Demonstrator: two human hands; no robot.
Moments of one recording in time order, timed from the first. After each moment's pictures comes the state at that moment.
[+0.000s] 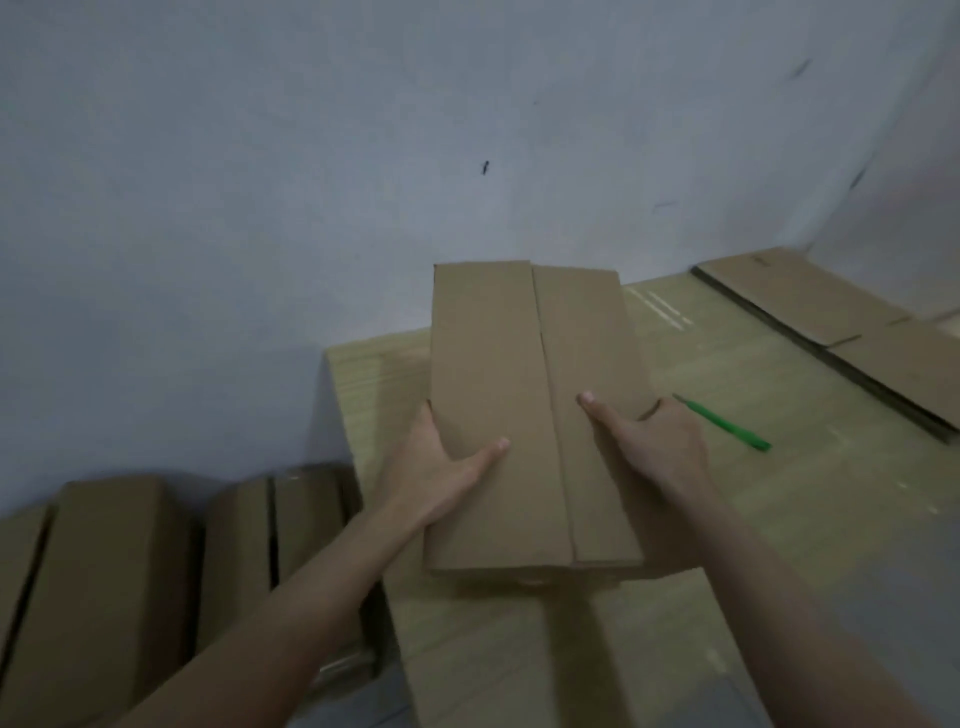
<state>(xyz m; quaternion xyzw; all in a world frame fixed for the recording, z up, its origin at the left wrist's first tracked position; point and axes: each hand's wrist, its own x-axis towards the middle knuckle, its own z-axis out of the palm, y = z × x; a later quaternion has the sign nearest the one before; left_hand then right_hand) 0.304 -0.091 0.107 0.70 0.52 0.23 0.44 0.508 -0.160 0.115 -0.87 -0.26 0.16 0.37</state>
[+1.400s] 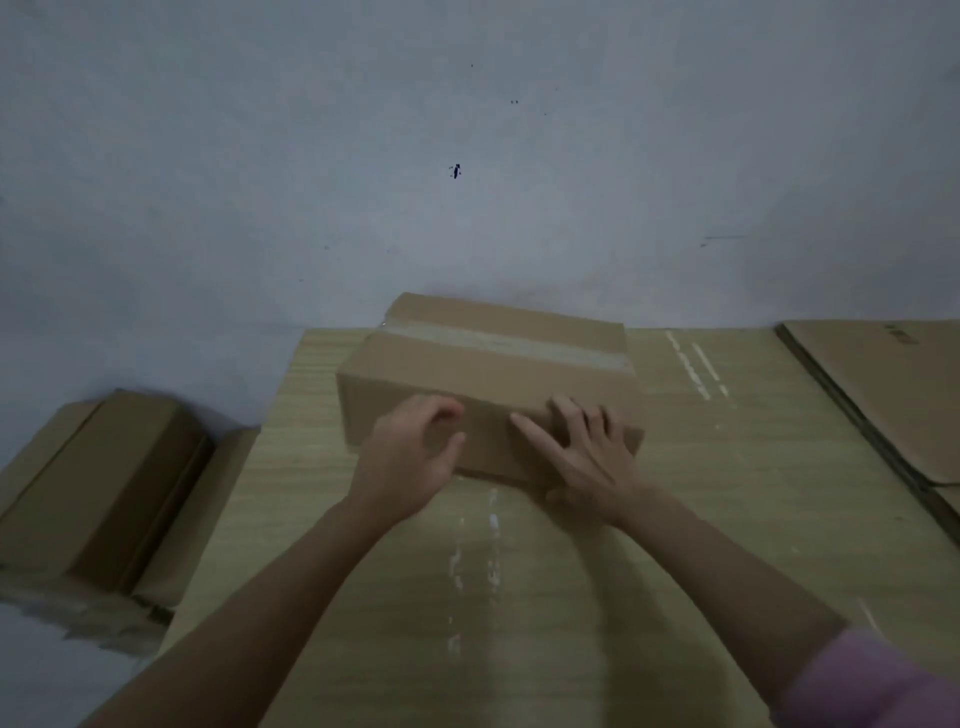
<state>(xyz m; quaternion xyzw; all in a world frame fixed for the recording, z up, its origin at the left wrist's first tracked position) 0.500 -0.095 0.079 0.77 0.50 0.38 0.10 0.733 -0.083 0.029 -0.49 -0.83 -0.25 0.12</state>
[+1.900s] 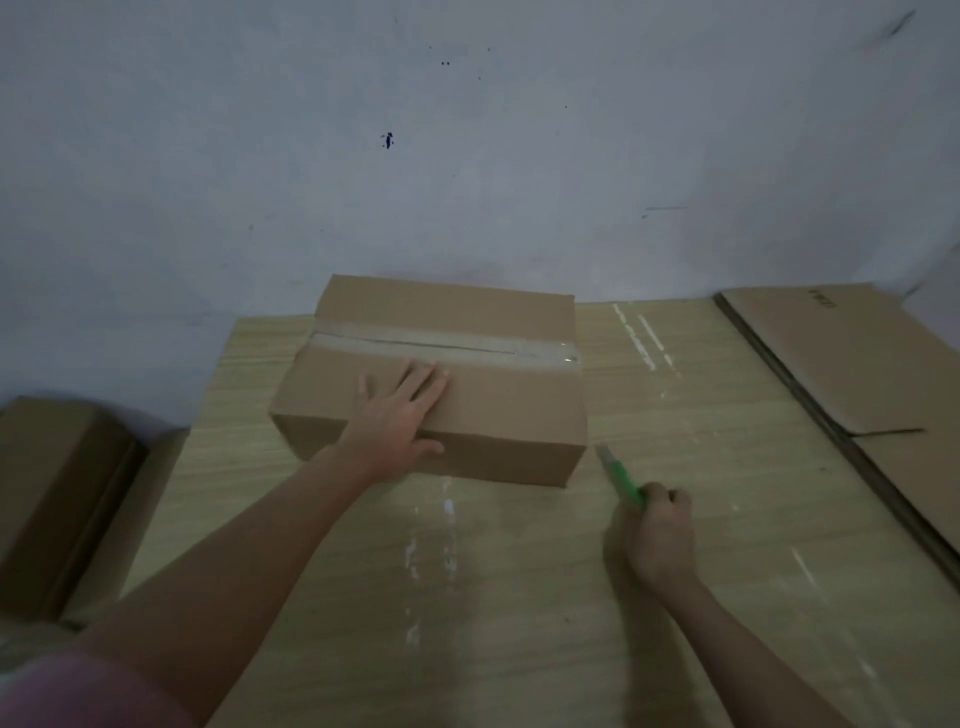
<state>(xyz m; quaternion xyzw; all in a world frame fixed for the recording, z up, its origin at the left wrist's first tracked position) 0.526 -0.047 0.059 0.86 0.51 -0.04 0.06 0.799 -0.167 -0.024 -0.85 -0.46 0.13 0.22</state>
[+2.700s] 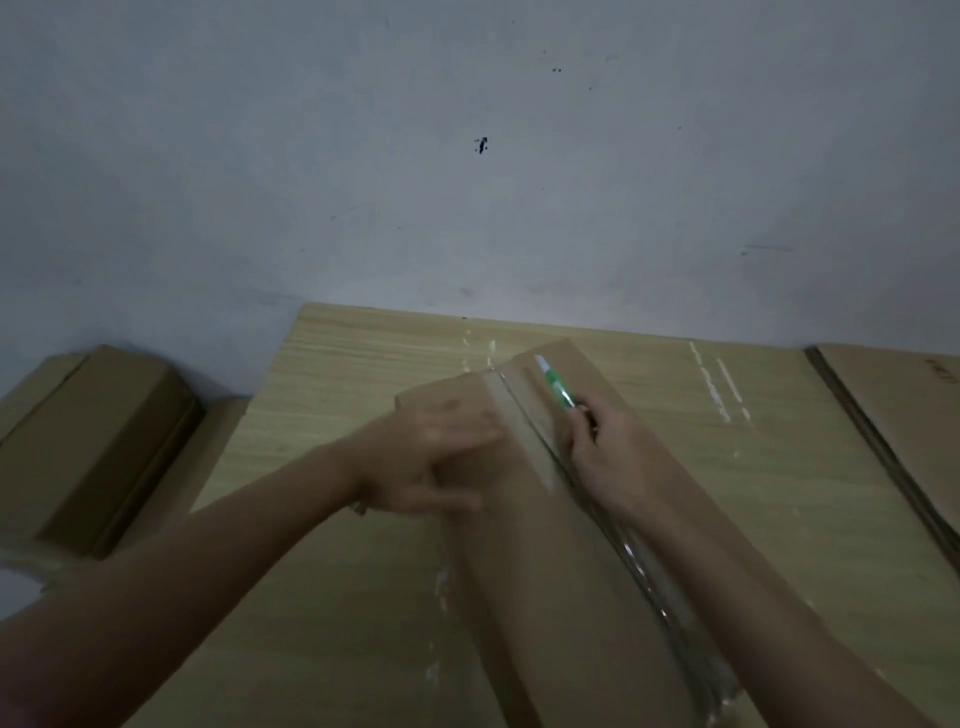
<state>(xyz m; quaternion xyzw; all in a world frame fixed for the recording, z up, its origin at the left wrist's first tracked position) 0.482 -0.041 0.071 0.95 0.27 0.13 0.11 0.710 -0.066 0.085 -0.68 -0.65 0.17 0.28</state>
